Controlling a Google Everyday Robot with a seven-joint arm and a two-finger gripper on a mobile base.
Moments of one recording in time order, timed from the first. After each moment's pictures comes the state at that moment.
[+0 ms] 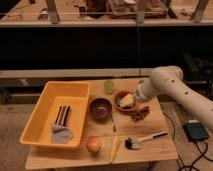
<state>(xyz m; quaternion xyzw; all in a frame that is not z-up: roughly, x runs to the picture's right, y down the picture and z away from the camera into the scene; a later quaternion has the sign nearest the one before) 0.136 0.069 0.732 0.01 -0.31 -0.72 0.62</state>
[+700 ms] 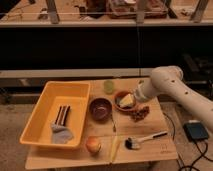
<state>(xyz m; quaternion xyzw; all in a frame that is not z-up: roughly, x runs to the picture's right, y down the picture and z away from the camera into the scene) 0.136 0.069 0.732 0.01 -0.31 -0.72 0.62</state>
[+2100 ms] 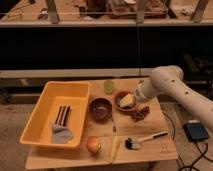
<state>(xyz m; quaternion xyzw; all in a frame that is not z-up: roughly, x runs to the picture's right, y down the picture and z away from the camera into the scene) 0.136 0.068 0.732 0.01 -0.31 -0.72 0.62</state>
